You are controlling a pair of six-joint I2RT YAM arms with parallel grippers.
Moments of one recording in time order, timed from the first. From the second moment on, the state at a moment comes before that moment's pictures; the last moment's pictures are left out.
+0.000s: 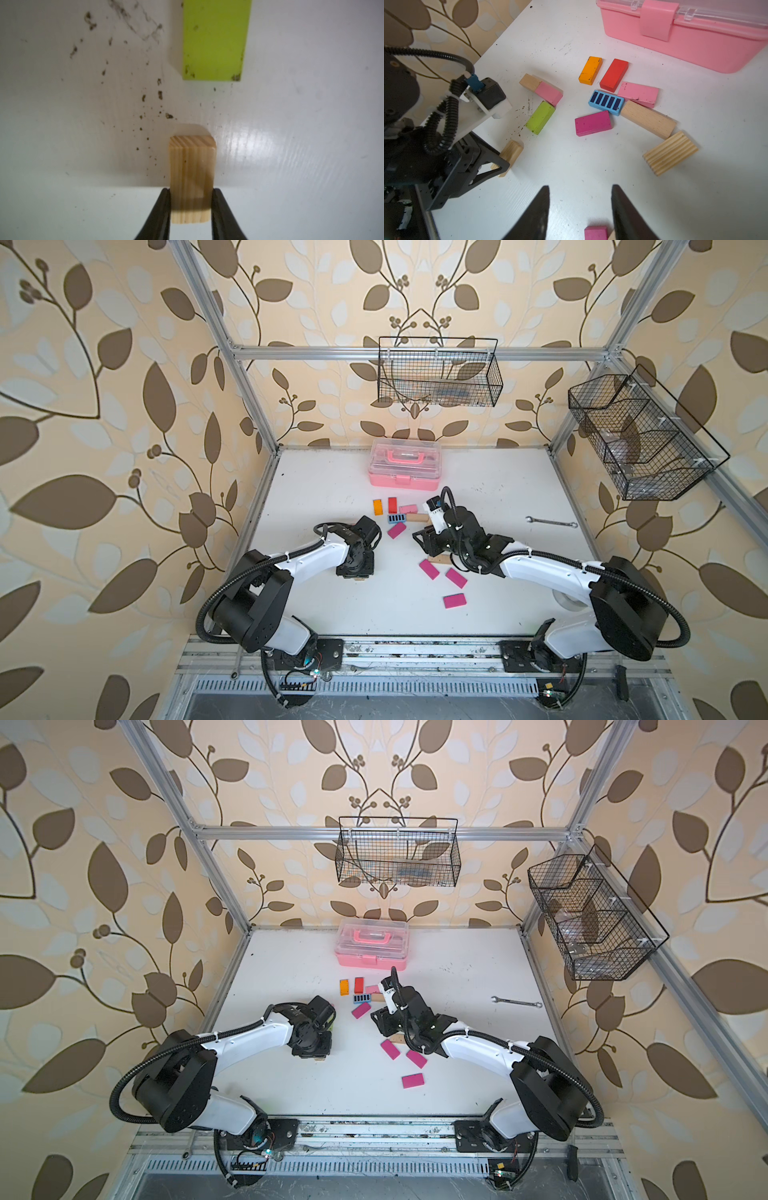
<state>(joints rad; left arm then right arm) -0.54 1.48 0.79 -0.73 -0.04 -0.59 0.74 1.45 0.80 0.04 -0.03 0.33</state>
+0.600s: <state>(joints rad) -0.54 1.59 0.90 -0.74 -0.08 -0.52 0.72 1.43 0.80 0.04 -0.07 0.33</state>
